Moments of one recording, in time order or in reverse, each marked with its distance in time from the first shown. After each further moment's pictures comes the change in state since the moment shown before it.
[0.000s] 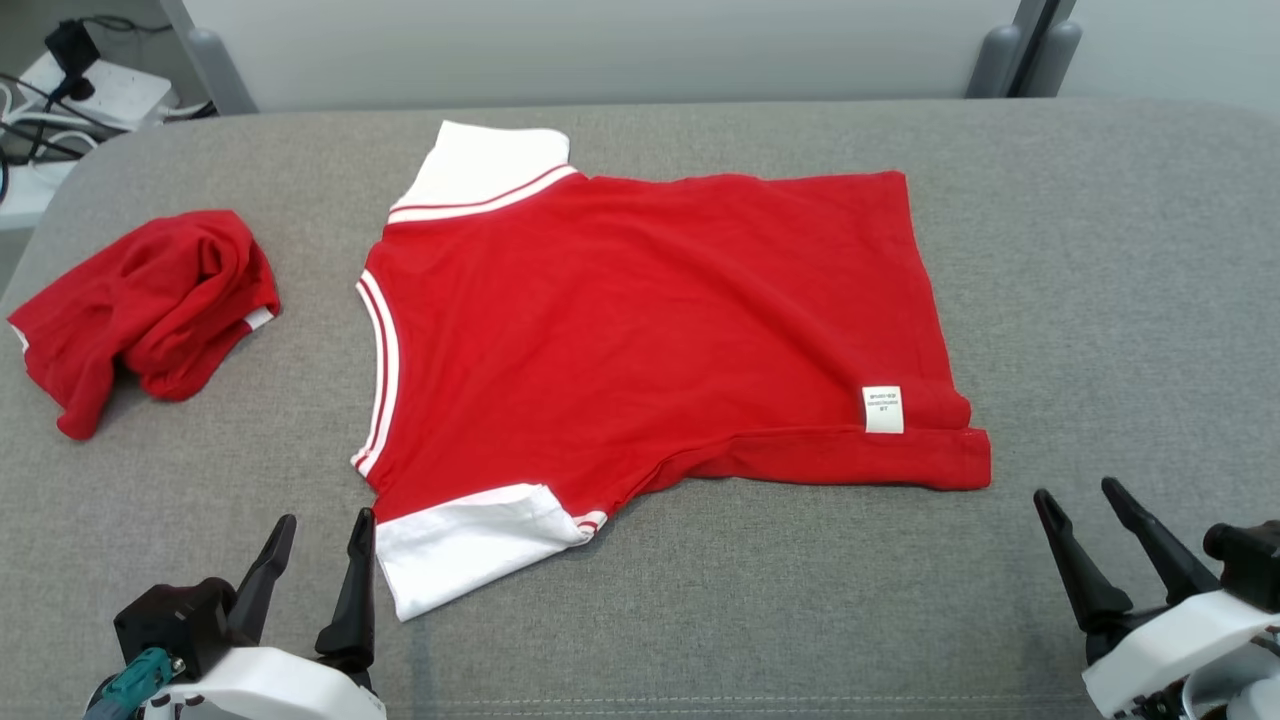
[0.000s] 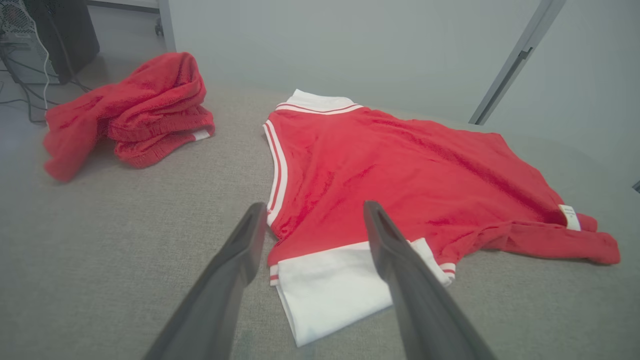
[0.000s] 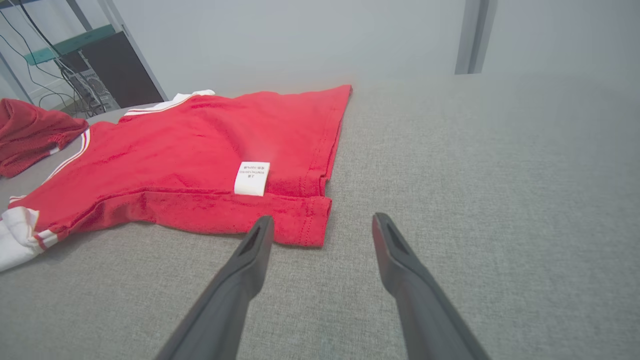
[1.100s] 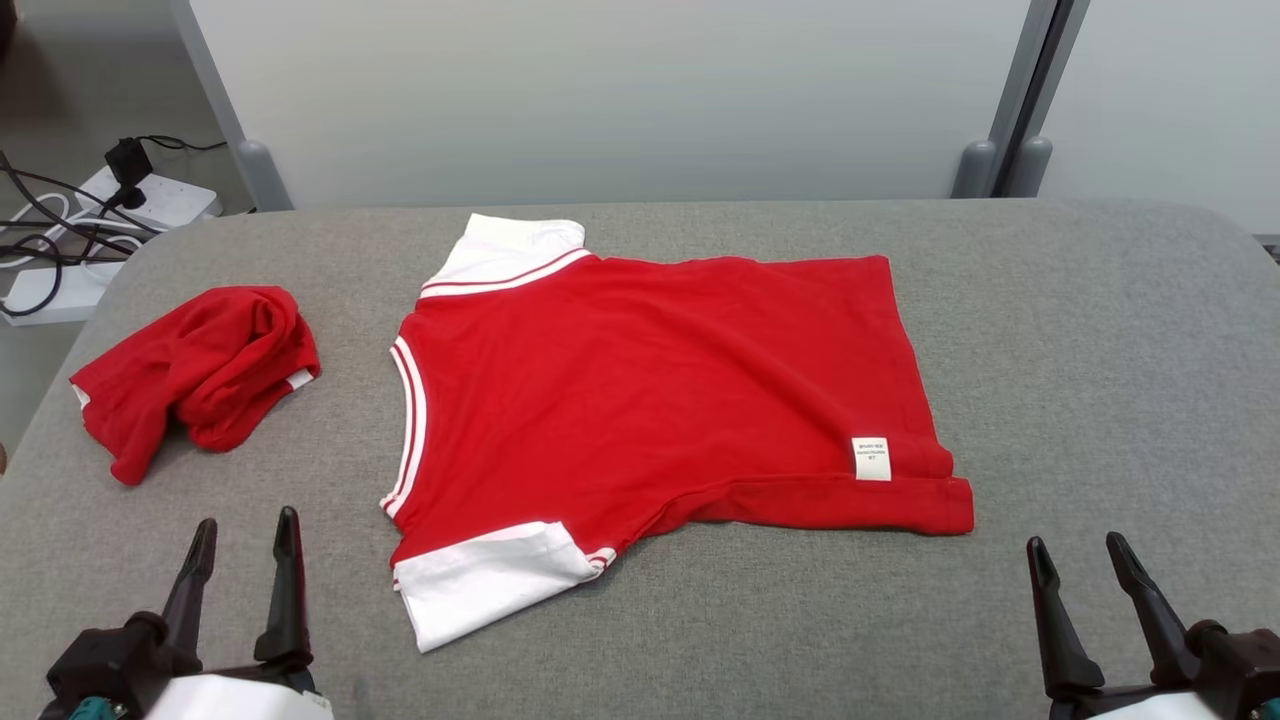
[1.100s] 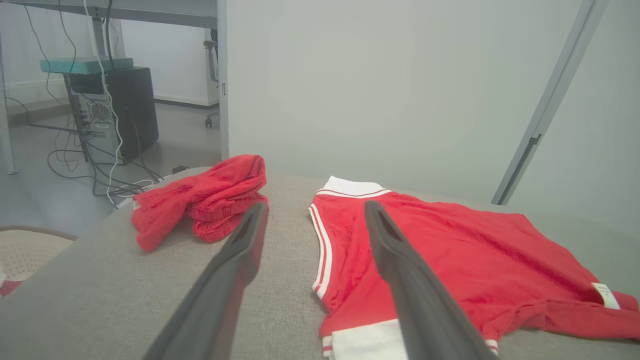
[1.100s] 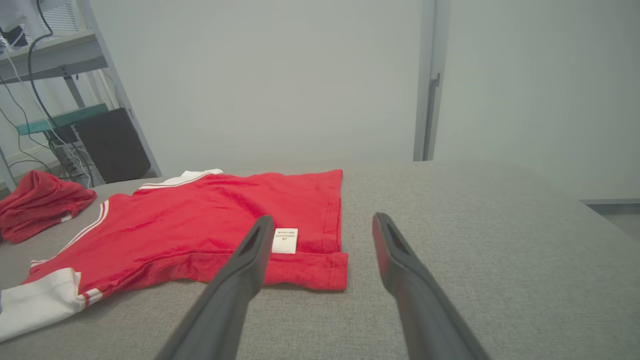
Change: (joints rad) left arm 0.032 -0.175 0.259 0.192 0.208 -0.207 -0.144; right arm 0.265 0.373 -0.387 -0.276 -0.446 -0.001 0.038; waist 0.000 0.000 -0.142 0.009
